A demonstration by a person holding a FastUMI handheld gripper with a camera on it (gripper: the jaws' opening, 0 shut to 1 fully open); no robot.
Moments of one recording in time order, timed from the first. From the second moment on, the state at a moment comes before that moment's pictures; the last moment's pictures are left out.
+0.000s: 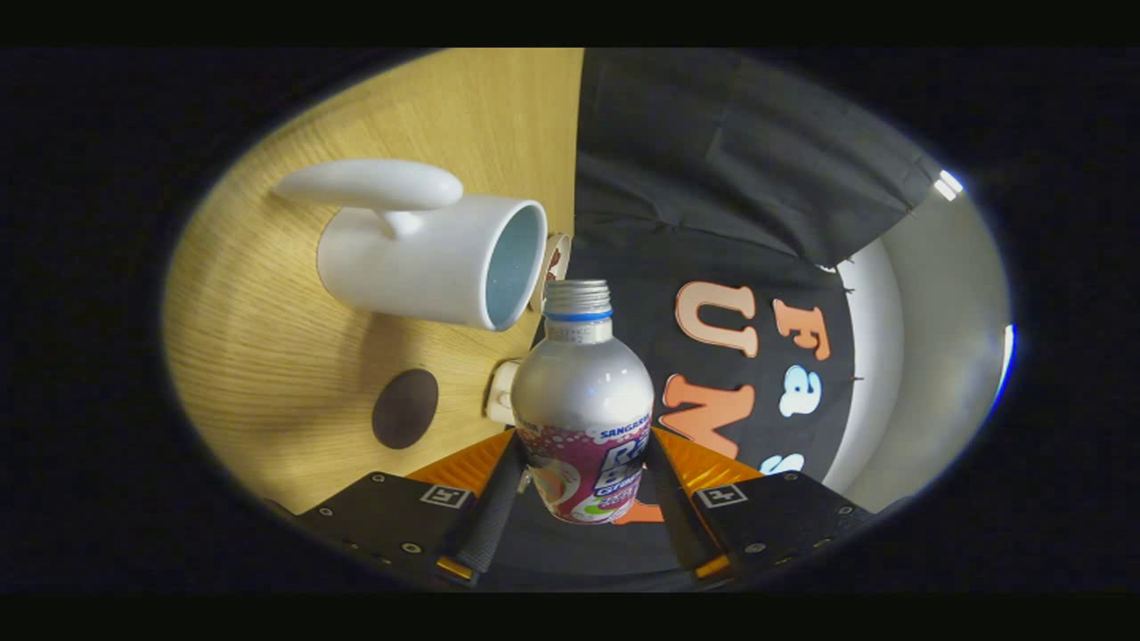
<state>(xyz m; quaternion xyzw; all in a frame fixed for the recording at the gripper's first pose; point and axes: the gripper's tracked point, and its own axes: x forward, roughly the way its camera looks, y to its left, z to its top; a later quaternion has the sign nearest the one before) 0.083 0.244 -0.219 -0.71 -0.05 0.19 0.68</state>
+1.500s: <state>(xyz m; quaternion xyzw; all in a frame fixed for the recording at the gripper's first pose) 0.125 0.221 -0.228 -0.02 0.19 0.18 0.96</state>
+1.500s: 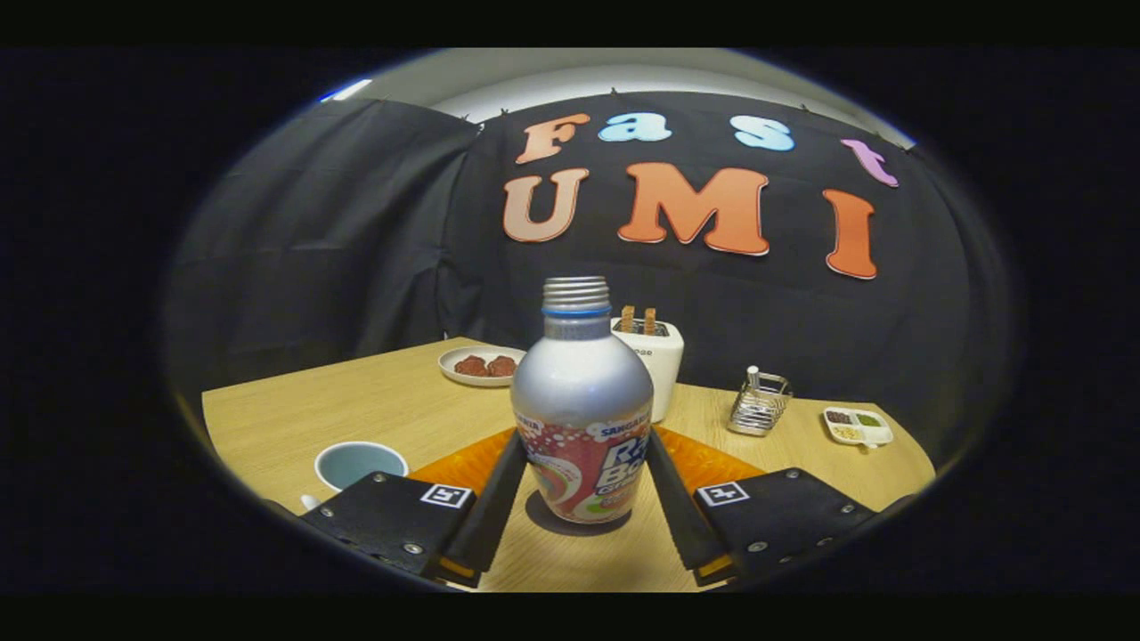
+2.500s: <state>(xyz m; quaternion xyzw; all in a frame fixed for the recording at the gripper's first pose) 0.134 0.228 -0.278 0.02 0.24 0.18 0.95</state>
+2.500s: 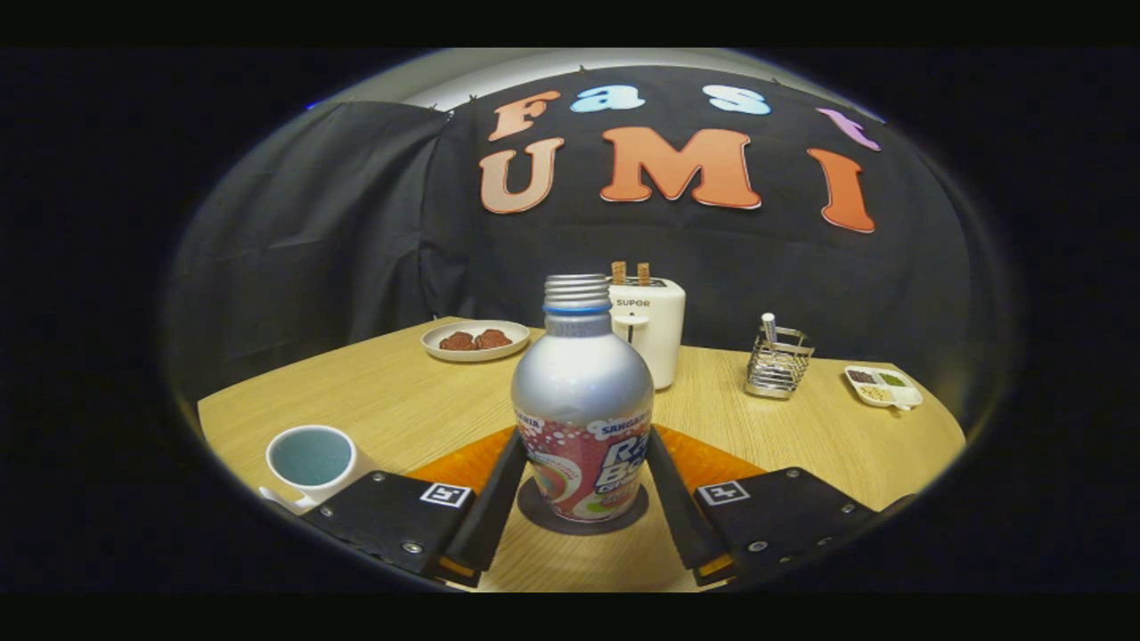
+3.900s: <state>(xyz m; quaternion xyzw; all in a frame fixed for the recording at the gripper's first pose) 0.026 0.131 -0.066 0.03 0.09 0.15 0.98</state>
